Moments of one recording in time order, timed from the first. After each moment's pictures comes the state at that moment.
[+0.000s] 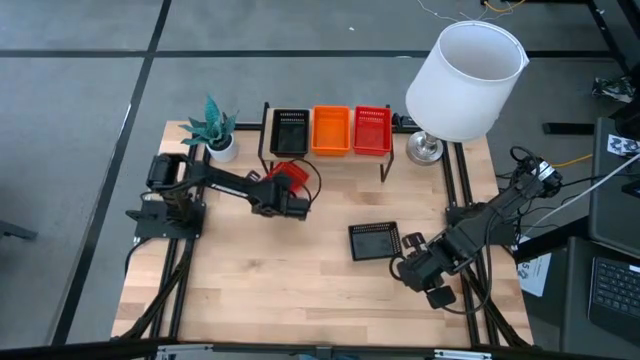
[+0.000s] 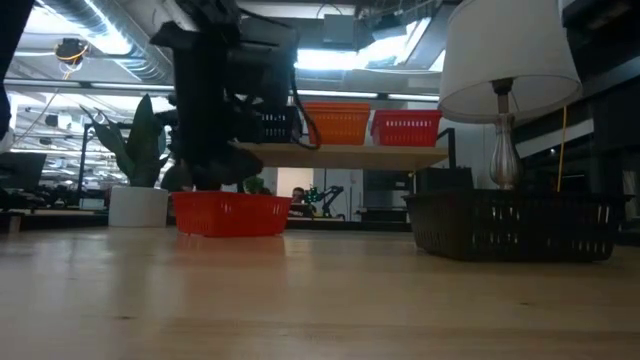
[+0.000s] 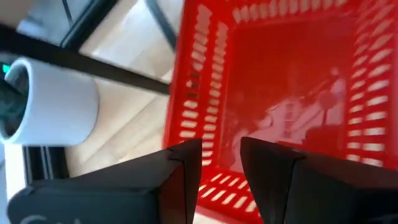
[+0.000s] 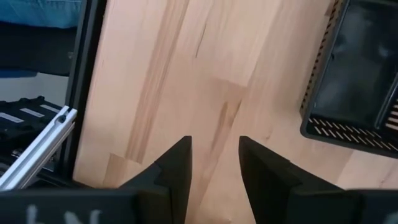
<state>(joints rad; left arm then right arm) -0.02 1.79 1.11 -0.97 -0.73 -1.01 0.66 1.44 1.20 -1.11 -0.10 0.36</state>
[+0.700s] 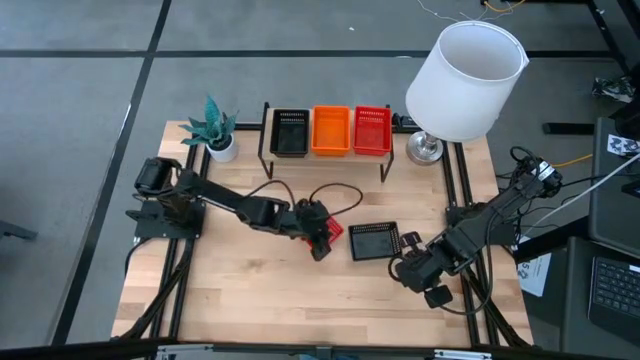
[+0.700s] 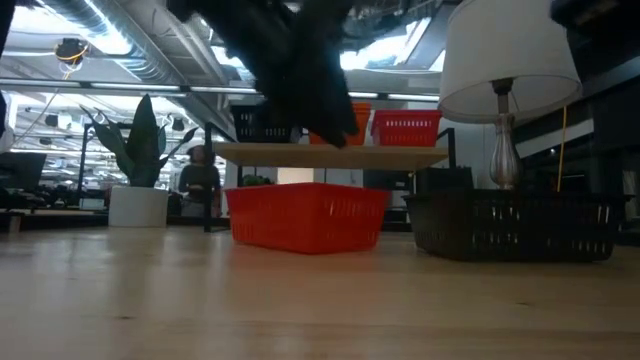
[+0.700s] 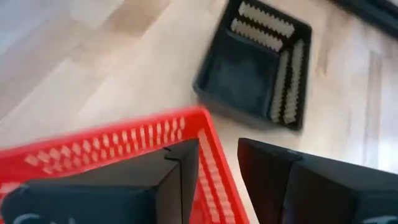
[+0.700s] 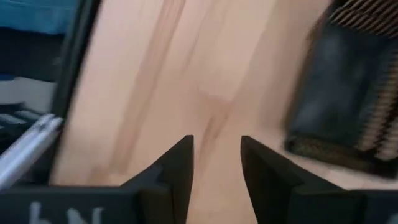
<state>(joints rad) -0.18 1.74 1.12 -0.06 -0.27 -0.61 0.66 1.44 1.20 -1.09 -0.05 0.33</state>
